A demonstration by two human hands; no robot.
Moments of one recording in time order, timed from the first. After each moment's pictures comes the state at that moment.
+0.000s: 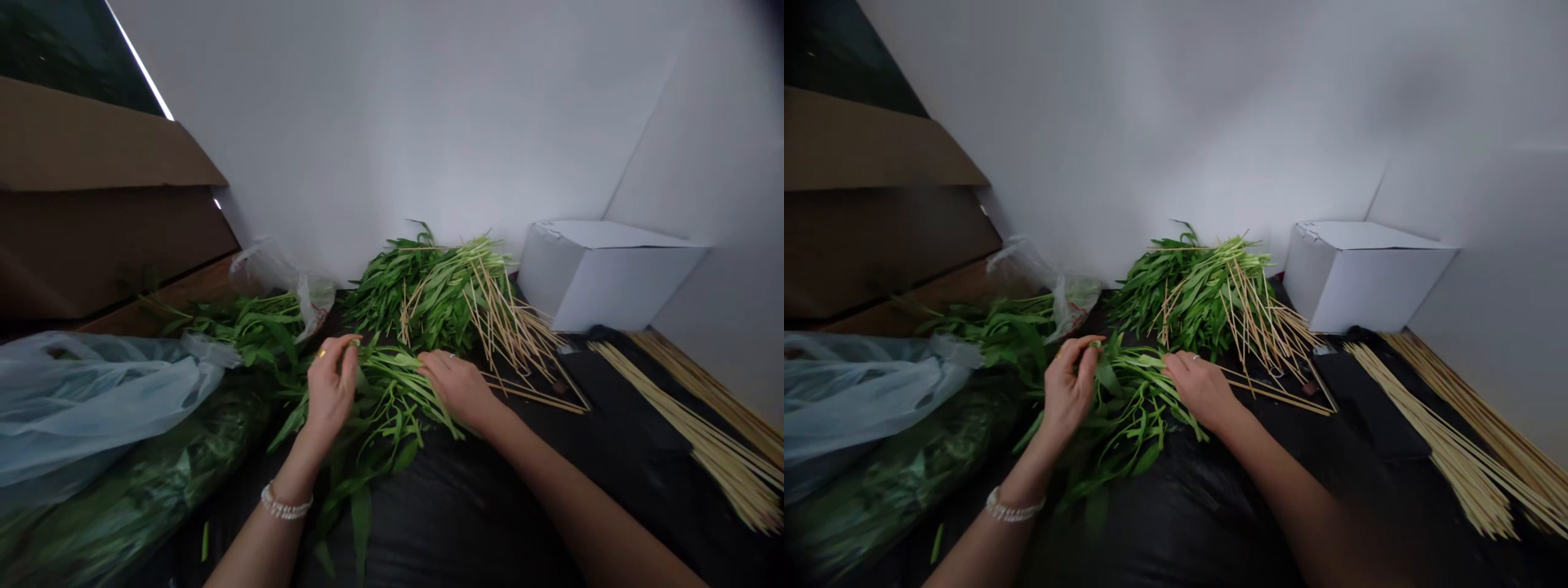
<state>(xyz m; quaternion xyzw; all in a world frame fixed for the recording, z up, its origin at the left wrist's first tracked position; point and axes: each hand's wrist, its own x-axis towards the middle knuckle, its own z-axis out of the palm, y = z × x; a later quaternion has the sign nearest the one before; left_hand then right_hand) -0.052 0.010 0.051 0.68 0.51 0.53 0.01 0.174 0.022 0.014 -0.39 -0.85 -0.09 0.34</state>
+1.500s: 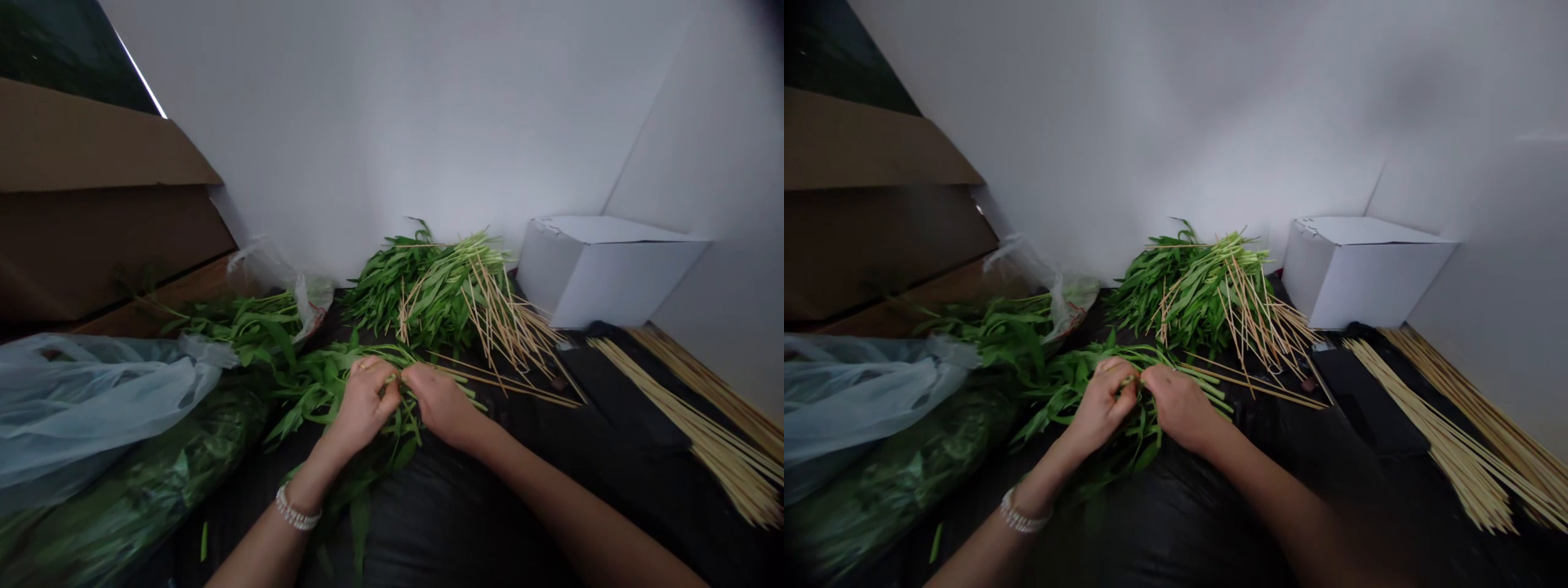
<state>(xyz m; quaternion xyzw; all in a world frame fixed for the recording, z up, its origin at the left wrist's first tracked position) -0.020 -0.005 0.042 0.83 0.42 0.36 0.04 0.147 0.001 0.012 -0.33 -0.86 0.03 0.38</state>
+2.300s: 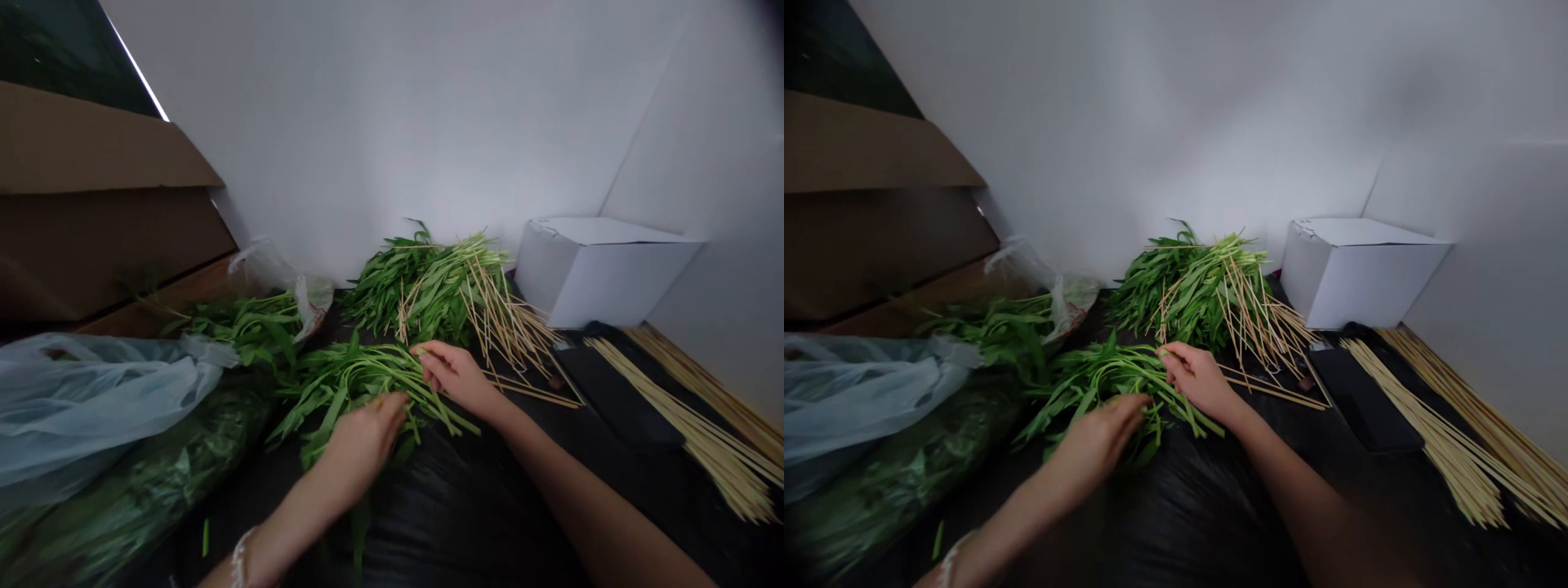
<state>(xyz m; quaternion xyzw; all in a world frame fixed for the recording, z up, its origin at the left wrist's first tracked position) -0.020 -0.053 0.042 0.86 0.49 0.18 0.05 0.175 0.020 0.033 -0.38 -0.70 0.41 0.44</state>
